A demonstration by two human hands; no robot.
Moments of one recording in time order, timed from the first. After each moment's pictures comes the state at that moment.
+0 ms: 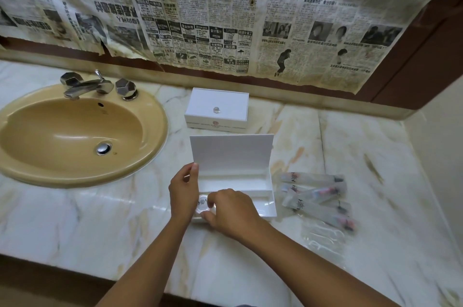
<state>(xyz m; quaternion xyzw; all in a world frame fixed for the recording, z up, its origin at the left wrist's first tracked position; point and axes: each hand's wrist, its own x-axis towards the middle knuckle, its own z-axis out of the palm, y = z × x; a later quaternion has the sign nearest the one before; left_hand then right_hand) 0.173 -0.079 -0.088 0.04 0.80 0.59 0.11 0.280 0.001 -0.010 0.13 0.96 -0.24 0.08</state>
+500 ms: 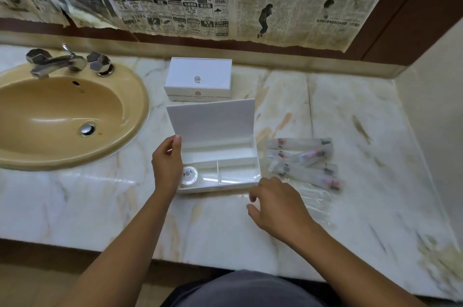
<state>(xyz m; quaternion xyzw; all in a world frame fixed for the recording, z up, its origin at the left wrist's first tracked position) 0.174 -0.079 -0.088 0.05 0.81 0.58 0.10 0.389 0.044 -0.003 0.20 0.96 -0.18 0.10</state>
